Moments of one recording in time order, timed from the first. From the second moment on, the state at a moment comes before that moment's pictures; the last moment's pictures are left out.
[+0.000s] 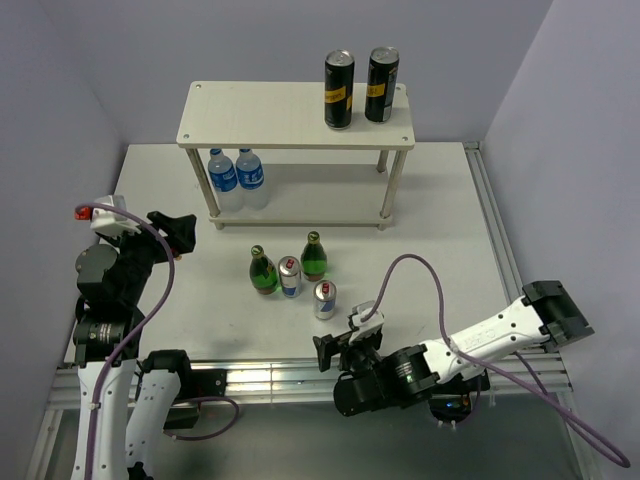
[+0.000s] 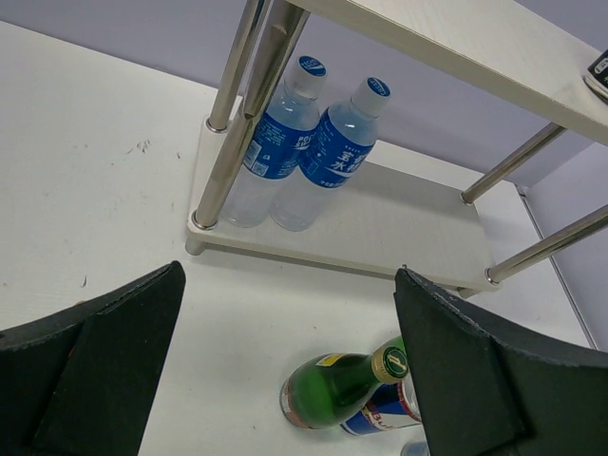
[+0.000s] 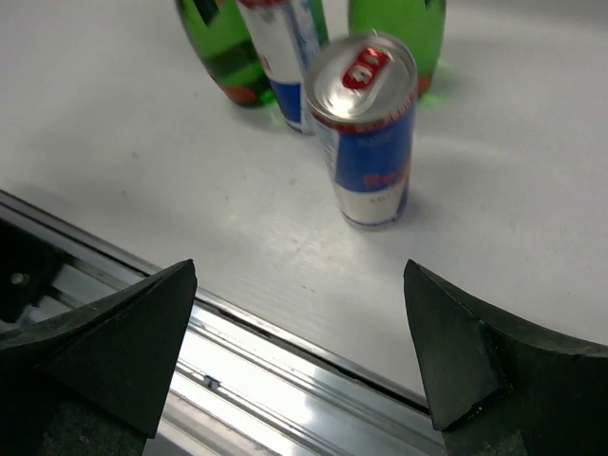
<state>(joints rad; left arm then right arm) 0.02 0.51 0.82 -0.39 0.13 -0.42 1.86 1.13 0.66 -0.52 1.23 1.17</state>
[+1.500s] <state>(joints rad) 0.02 0.52 0.82 -0.39 0.16 -0.42 1.39 1.62 0.46 0.46 1.09 0.73</state>
